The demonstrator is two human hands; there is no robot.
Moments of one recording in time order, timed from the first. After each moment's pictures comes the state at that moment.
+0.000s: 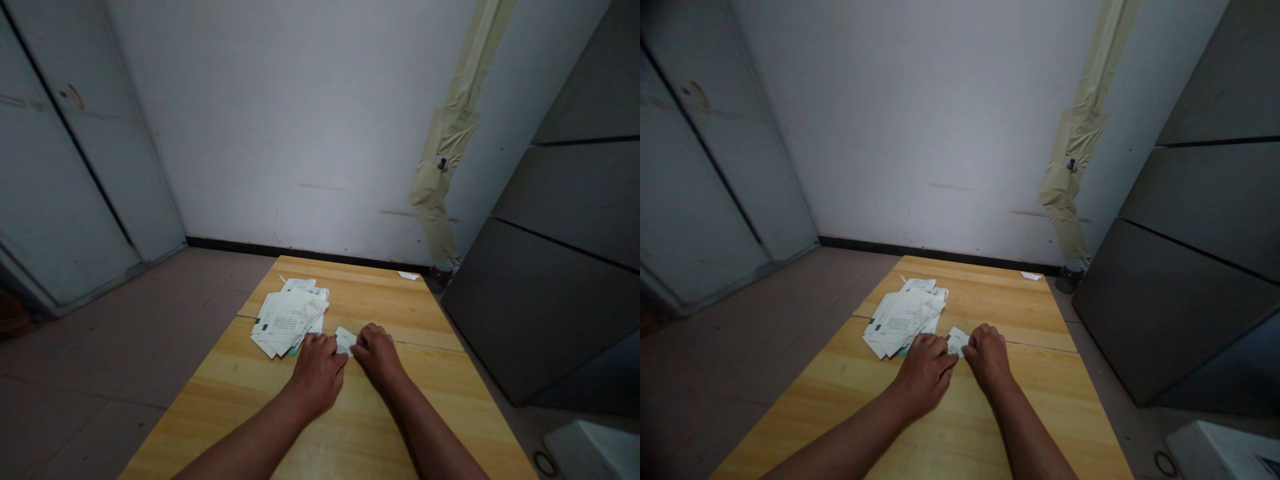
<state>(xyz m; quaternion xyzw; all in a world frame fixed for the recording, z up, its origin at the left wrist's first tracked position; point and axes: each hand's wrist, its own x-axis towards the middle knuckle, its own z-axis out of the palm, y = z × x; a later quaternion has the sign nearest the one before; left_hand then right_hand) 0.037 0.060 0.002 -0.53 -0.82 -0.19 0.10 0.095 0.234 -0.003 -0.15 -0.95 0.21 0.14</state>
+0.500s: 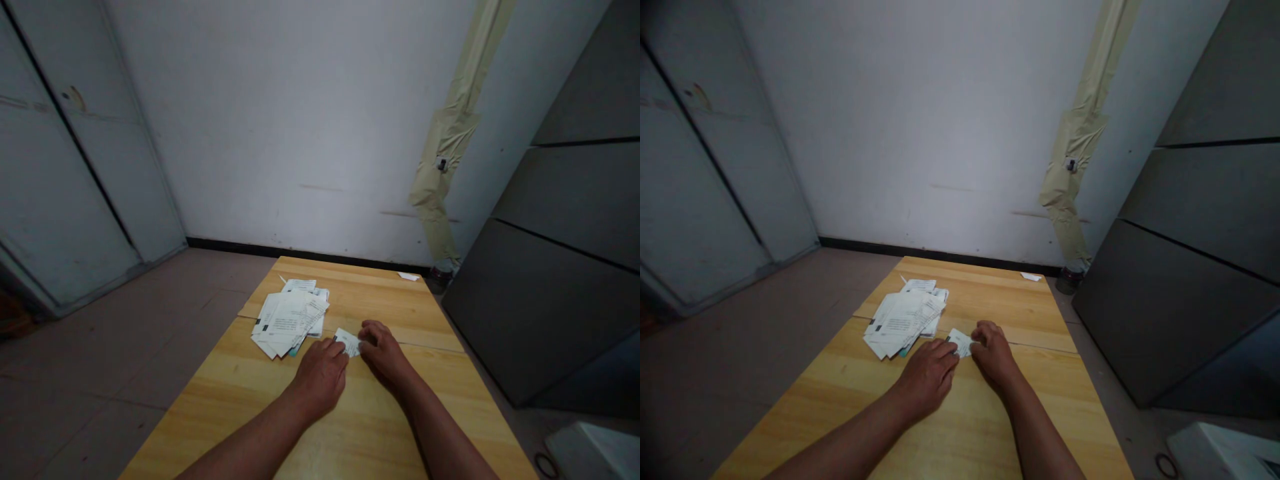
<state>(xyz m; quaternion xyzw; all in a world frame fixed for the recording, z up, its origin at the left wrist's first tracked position) 0.037 0.065 -0.003 -0.55 -0.81 -0.19 0.07 0.097 0.255 -0.014 -0.12 -0.91 0.36 0.17</state>
